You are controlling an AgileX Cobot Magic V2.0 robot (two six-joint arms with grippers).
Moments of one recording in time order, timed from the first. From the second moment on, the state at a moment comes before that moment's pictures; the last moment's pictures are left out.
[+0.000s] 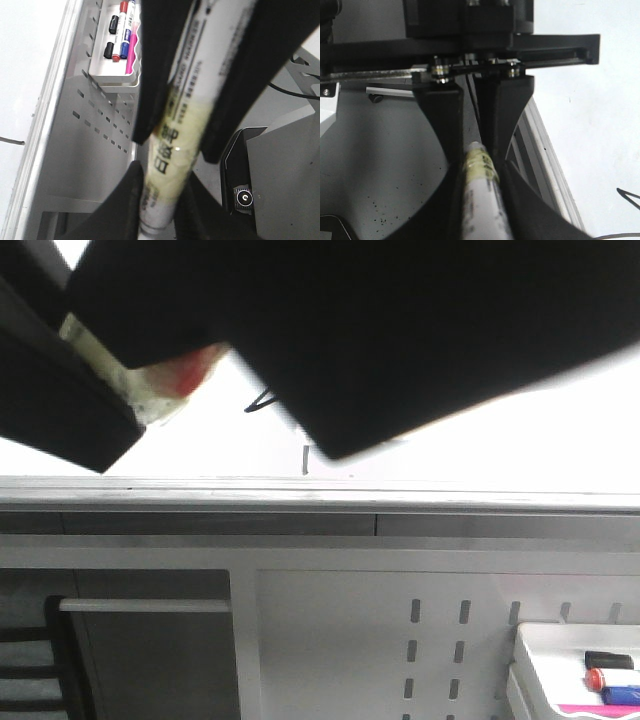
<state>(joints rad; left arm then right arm) -0.69 1.05 -0.79 -0.67 0.81 1.27 1.13 1.11 -0.77 -0.51 0.22 0.04</state>
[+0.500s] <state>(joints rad) -0.69 1.05 -0.79 -0.67 0.78 1.26 1.13 1.08 -0.77 -0.51 0.27 0.04</state>
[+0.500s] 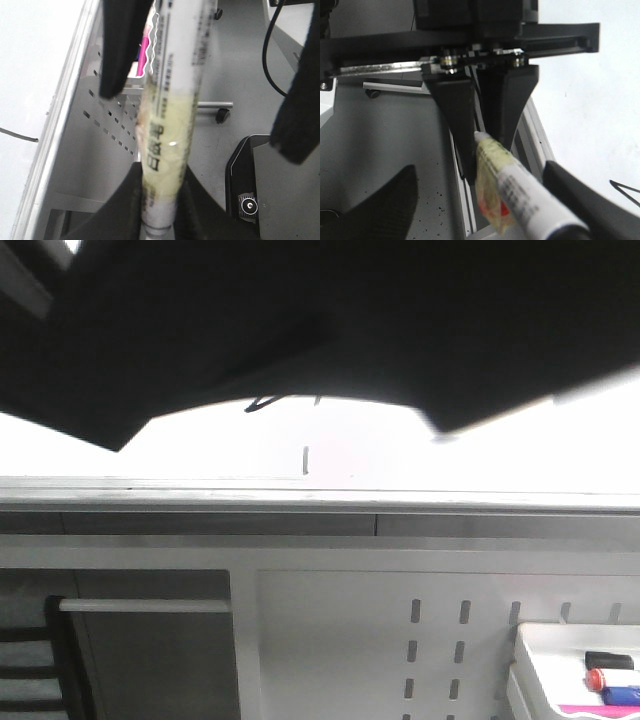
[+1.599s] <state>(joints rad) -0.69 1.38 -0.69 -1.43 -0.08 1.25 1.13 0.55 -0.77 -0.55 0.62 0.14</state>
